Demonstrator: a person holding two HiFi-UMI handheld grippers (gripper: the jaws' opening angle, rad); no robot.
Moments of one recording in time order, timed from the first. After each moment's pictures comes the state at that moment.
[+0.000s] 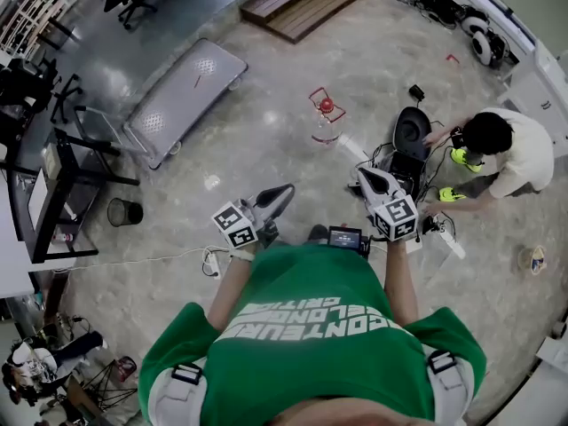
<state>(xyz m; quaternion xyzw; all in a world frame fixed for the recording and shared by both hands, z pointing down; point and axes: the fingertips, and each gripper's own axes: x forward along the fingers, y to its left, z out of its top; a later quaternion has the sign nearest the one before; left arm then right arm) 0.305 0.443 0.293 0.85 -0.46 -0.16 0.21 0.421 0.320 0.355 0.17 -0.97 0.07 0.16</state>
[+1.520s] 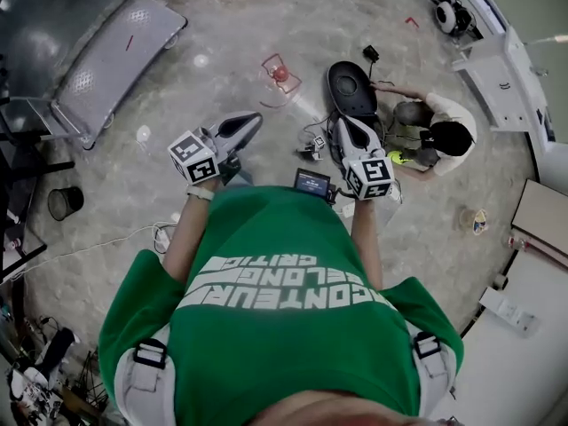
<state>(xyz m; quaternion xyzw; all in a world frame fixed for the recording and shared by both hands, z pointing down) 0.209 0.275 0.300 0.86 -0.41 -0.19 0.23 0.374 0.180 0.337 0.29 -0.93 0.04 0.21</state>
